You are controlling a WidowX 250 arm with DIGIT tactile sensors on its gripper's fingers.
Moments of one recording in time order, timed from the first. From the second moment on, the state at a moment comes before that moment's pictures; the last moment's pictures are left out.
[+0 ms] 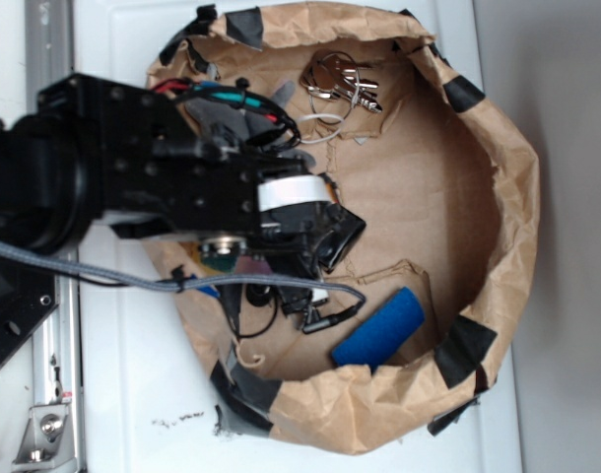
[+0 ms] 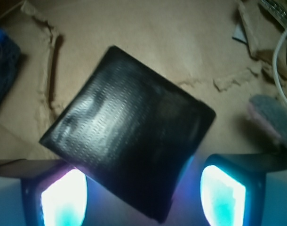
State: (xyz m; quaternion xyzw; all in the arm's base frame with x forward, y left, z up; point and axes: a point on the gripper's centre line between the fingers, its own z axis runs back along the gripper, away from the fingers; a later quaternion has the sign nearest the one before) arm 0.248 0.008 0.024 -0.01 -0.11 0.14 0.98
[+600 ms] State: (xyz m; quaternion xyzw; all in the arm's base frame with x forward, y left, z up) arm 0.260 0.020 0.043 -0.04 -0.09 0.19 0.98
